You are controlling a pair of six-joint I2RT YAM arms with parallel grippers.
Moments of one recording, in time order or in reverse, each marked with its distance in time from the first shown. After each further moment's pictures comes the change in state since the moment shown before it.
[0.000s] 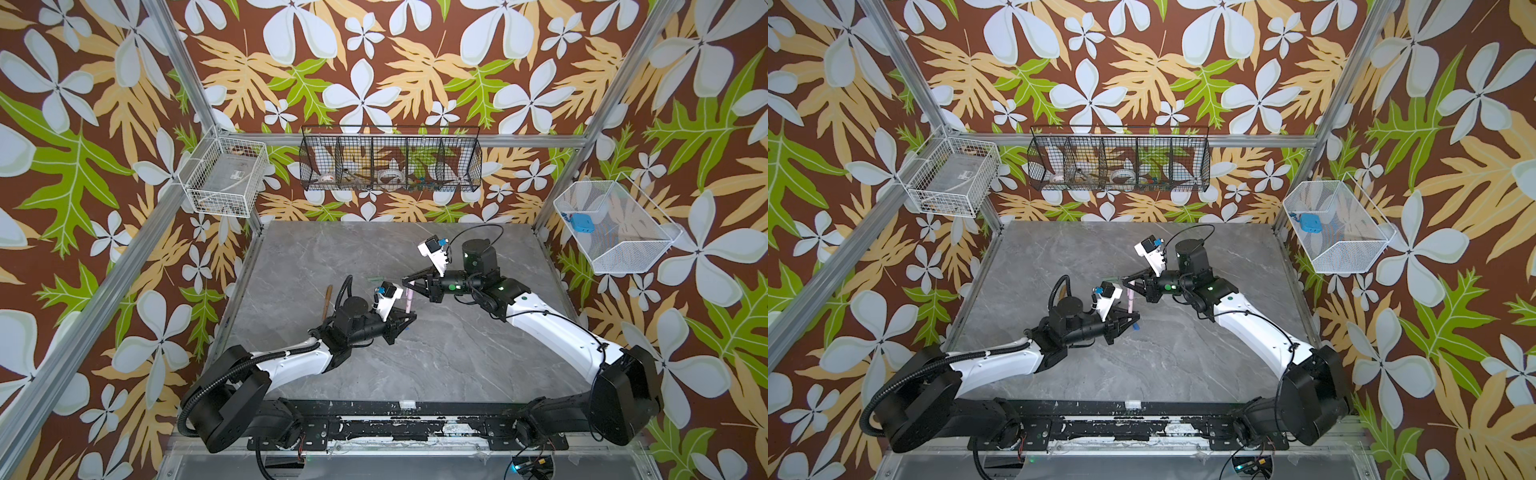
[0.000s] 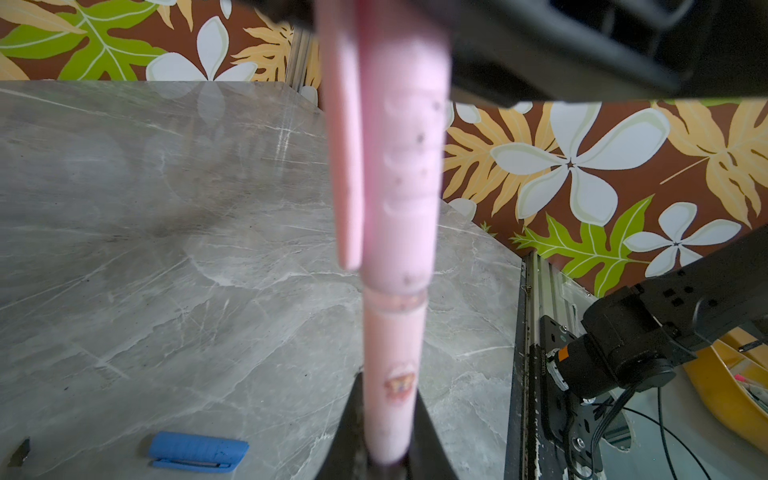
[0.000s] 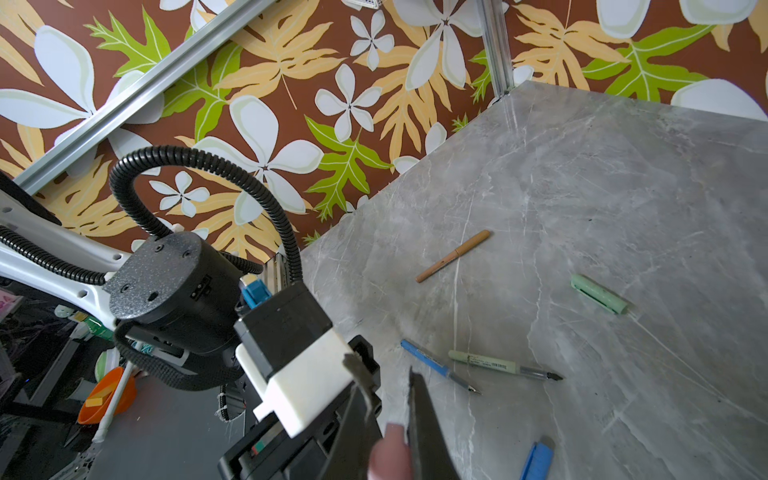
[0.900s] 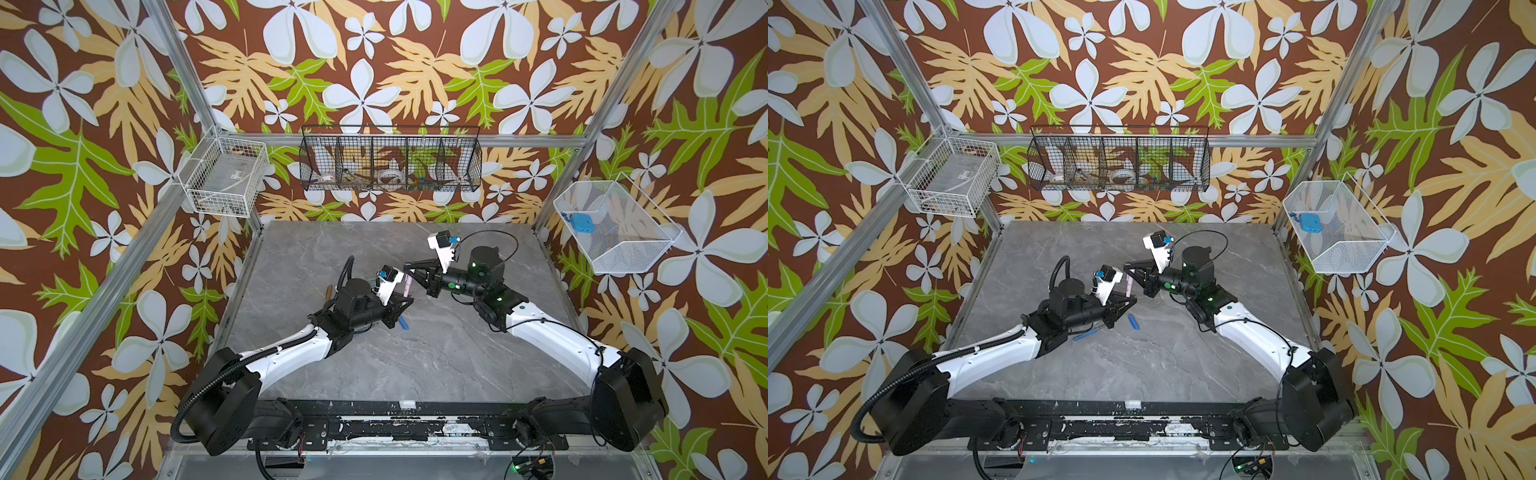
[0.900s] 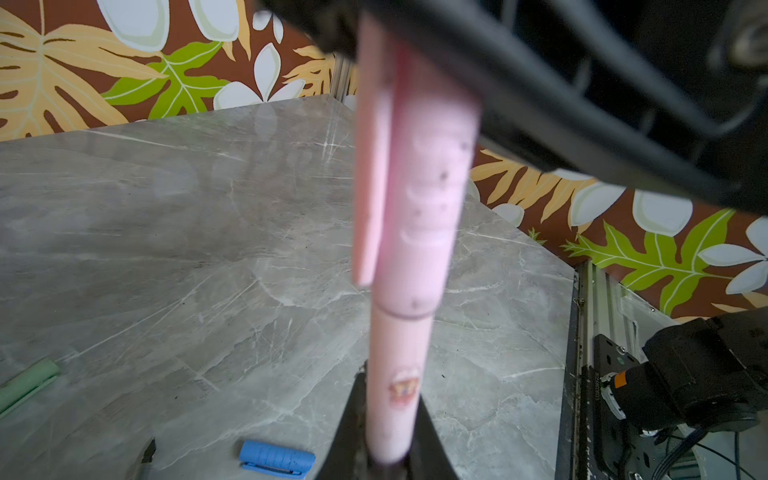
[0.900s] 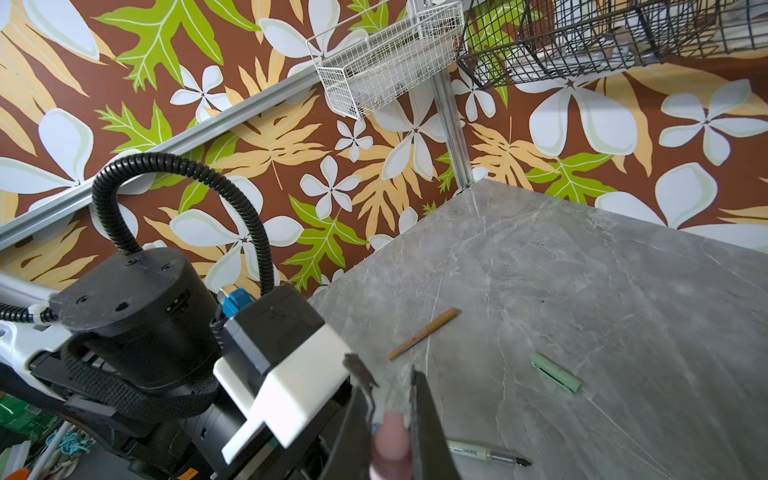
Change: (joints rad) left arm 0.056 -0.011 0.180 -0.241 -0.045 0.097; right arm 0.016 -0.034 -0.123 0.343 0.139 0.105
